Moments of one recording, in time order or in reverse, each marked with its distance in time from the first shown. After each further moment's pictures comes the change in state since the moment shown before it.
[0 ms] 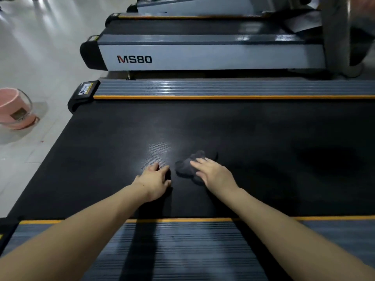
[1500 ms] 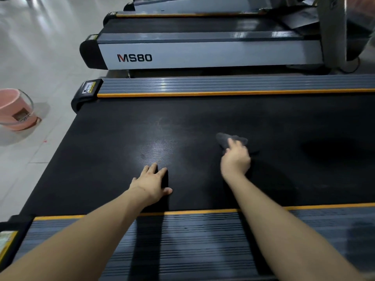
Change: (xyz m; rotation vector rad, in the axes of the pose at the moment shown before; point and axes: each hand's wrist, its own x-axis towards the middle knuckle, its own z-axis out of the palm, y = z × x) left_hand -0.017 -0.033 0.016 0.008 -0.016 -0.032; right_hand 0.029 0.007 -0.006 -0.145 0.236 0.744
